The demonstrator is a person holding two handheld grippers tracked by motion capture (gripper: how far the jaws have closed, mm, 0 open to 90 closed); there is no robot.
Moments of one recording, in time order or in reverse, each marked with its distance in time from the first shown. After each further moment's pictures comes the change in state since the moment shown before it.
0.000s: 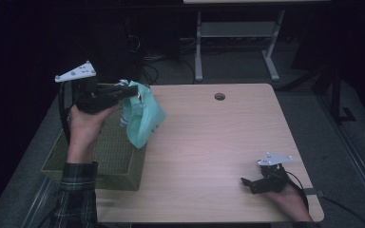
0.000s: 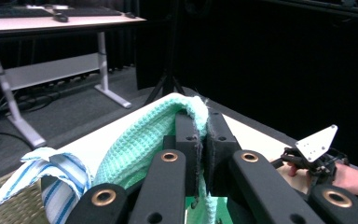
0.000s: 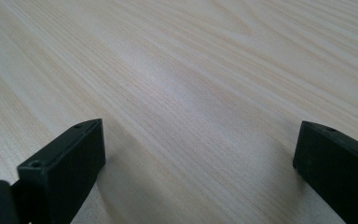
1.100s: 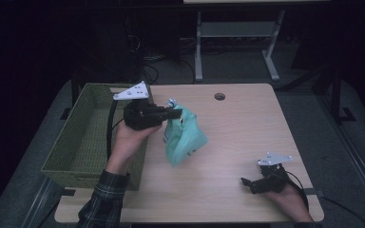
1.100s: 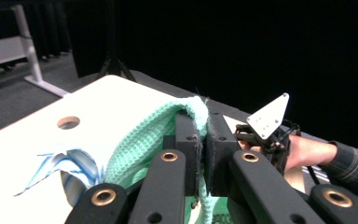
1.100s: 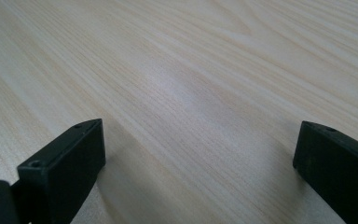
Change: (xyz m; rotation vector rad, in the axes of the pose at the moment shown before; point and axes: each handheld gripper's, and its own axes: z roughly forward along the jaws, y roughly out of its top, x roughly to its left) left arm -0.048 -0.038 0.088 0.078 -0.230 0.036; right arm 0.000 0.000 0.000 0.001 0.000 0.001
